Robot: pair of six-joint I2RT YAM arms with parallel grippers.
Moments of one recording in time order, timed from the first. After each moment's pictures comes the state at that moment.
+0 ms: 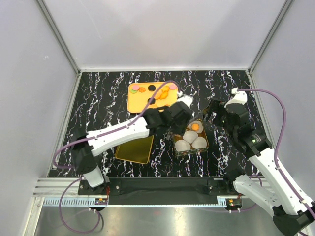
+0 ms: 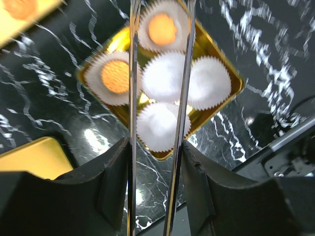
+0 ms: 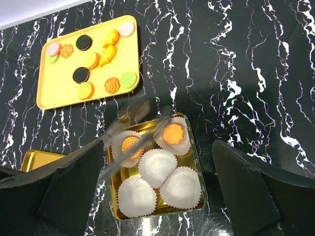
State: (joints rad) left arm -1.12 1.71 1.56 -0.71 -0.27 -0.50; right arm 0.49 0.80 0.95 -0.58 0.35 0.49
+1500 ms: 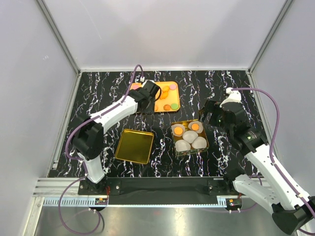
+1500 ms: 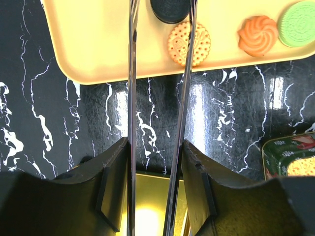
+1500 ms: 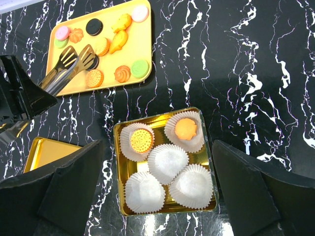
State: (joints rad) left arm -0.63 1.80 1.46 -0.70 -0.35 -0.46; right arm 0.49 0.85 0.93 -0.53 0.27 0.49
